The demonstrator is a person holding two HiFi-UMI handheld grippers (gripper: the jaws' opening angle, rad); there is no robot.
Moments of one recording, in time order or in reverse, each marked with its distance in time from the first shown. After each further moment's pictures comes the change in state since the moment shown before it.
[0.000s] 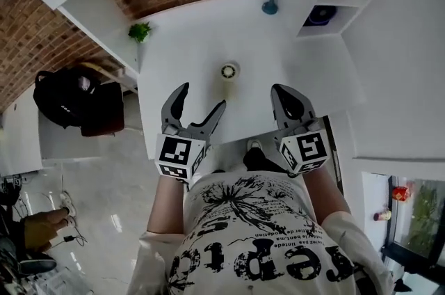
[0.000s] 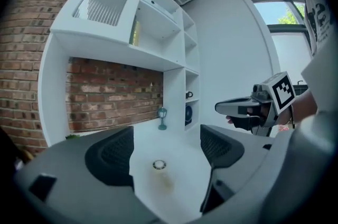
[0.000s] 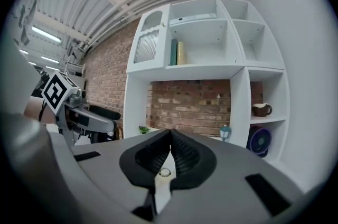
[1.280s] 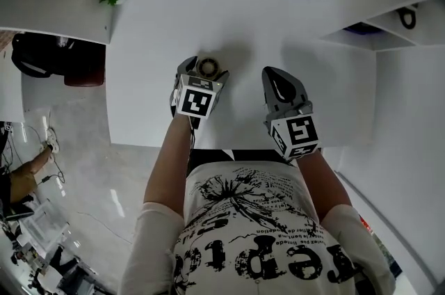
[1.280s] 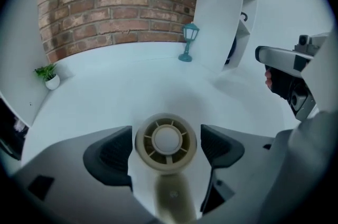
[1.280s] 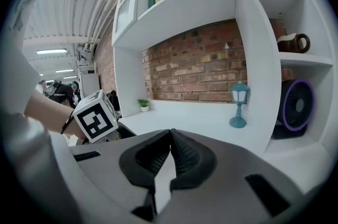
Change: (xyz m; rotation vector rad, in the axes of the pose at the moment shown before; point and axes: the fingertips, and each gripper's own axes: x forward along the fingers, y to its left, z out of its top) left arm 0.271 0.049 -0.231 -0.239 0.682 0.196; right arm 0.175 -0.136 -0.162 0.087 0.237 0.284
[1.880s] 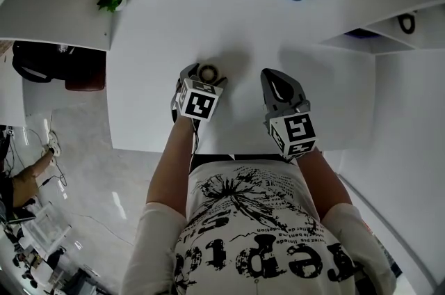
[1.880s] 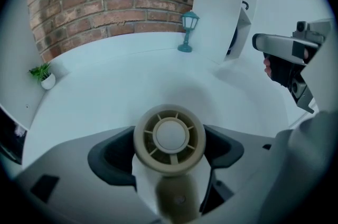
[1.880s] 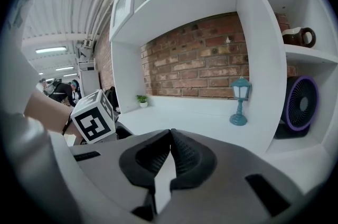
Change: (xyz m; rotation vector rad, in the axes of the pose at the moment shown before) left arm 0.021 0.004 -0.013 0.026 0.076 0.004; right arm 0.016 -0.012 -0.009 -0.007 0.046 0.005
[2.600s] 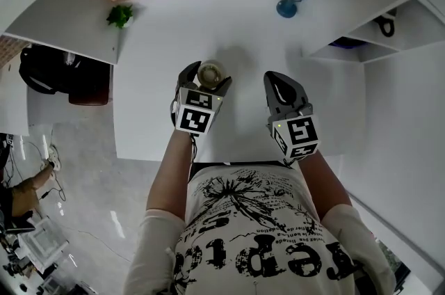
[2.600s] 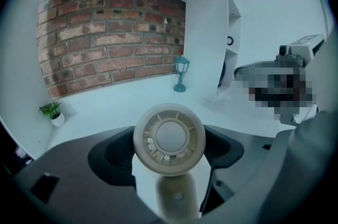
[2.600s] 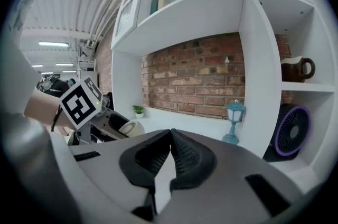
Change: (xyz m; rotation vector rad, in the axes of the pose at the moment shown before) left arm -0.087 -0.007 0.085 0.070 -0.301 -0.001; right arm -0.026 0.001 0.060 -0.062 -0.086 -0.052
